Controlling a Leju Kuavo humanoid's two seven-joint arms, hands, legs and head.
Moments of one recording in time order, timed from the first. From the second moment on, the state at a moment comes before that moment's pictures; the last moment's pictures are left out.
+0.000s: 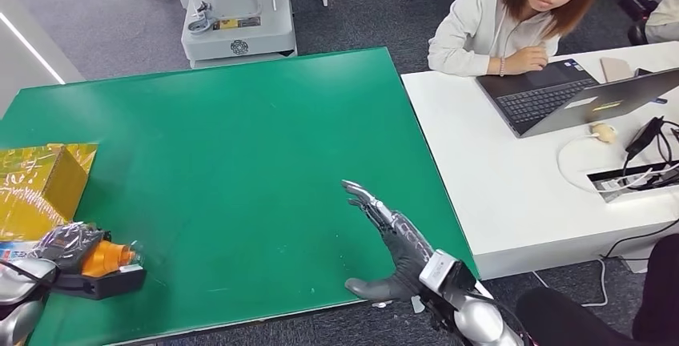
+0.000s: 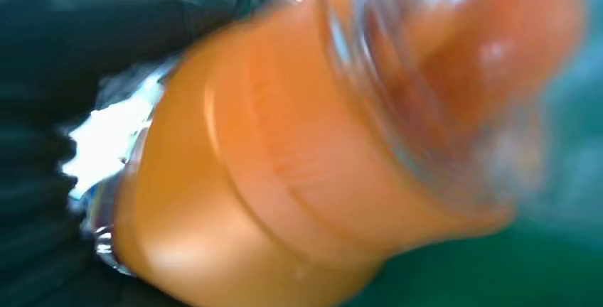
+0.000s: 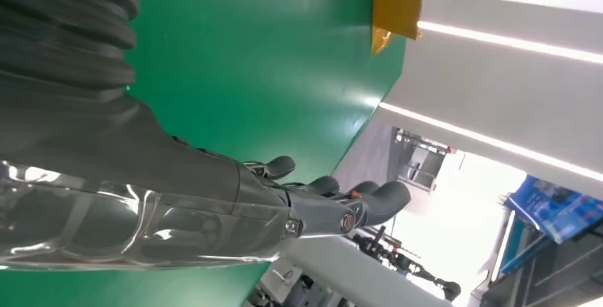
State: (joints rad) left arm -0.73 0.63 -0.65 -0.61 -1.20 -0.13 -0.10; right arm 0.03 -0.17 0.40 -1.76 0.09 0.11 -0.38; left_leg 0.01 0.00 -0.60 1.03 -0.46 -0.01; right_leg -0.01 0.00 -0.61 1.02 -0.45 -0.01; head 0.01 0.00
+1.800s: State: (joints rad) left arm -0.45 0.34 -0.23 -0.58 -0.90 0.16 -0.49; right arm 0.01 -0.12 0.48 -1.76 0.11 0.13 -0.32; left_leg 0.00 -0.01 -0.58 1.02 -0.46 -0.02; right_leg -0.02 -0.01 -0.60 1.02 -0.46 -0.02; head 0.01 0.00
